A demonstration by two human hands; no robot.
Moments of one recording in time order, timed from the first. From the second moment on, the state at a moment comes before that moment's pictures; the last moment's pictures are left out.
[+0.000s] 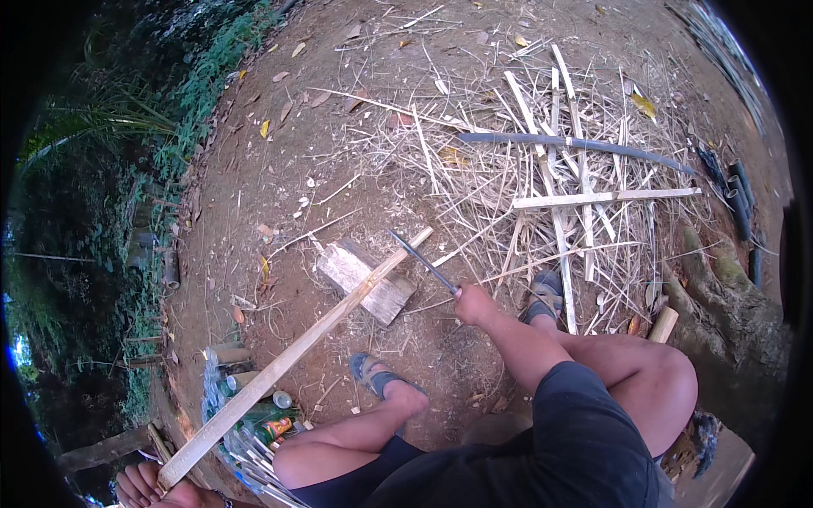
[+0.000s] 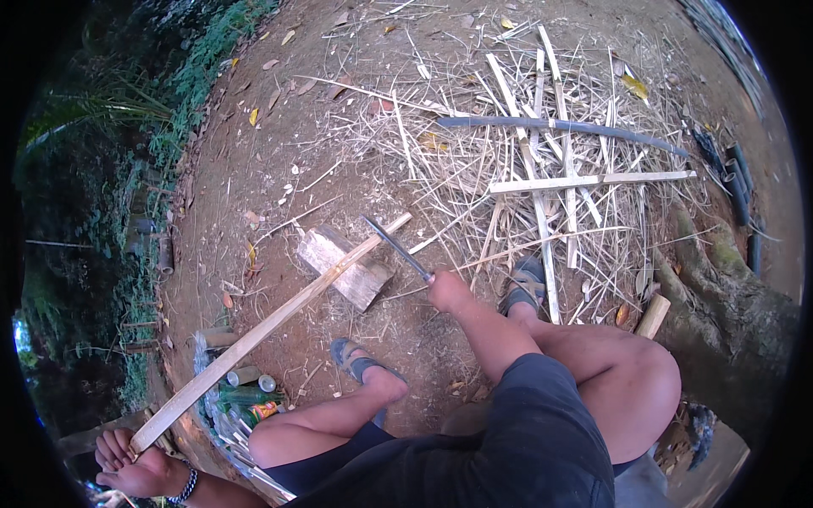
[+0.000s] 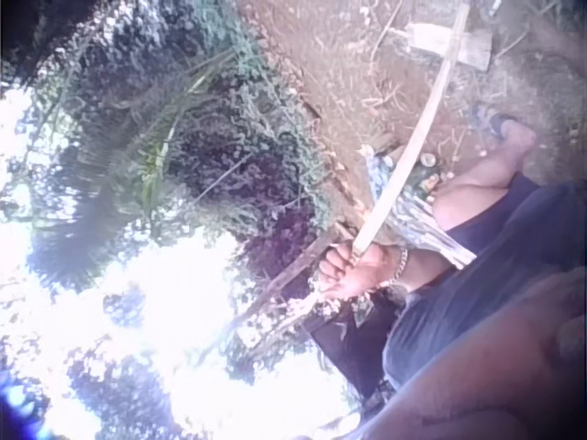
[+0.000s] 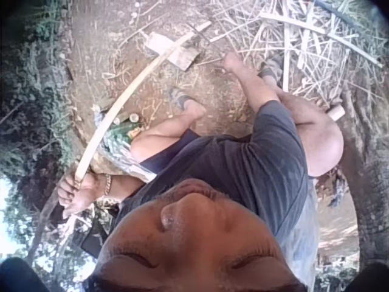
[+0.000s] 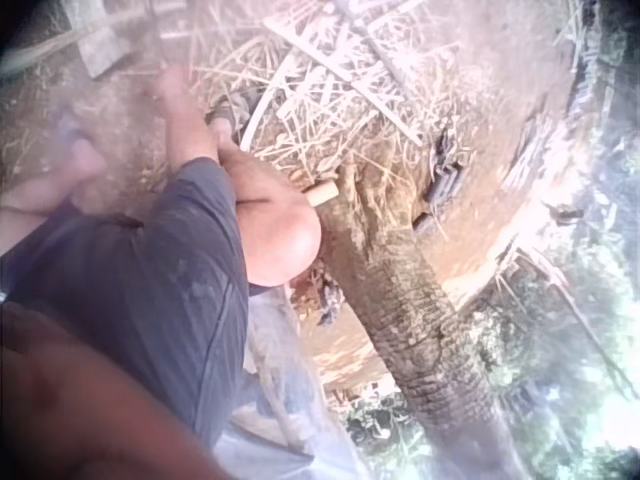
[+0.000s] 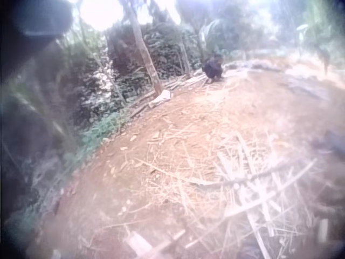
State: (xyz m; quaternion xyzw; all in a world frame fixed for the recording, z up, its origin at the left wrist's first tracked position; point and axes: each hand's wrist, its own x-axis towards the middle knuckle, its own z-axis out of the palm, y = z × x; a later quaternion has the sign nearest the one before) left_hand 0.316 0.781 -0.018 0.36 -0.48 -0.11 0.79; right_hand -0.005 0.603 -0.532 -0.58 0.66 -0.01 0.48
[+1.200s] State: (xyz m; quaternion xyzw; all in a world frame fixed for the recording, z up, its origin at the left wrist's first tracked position) left_hand 0.510 0.875 -0.229 0.47 0.18 -0.20 0.84; right_hand -0.014 0.617 -0.188 -0.15 0.19 -0.78 0.58
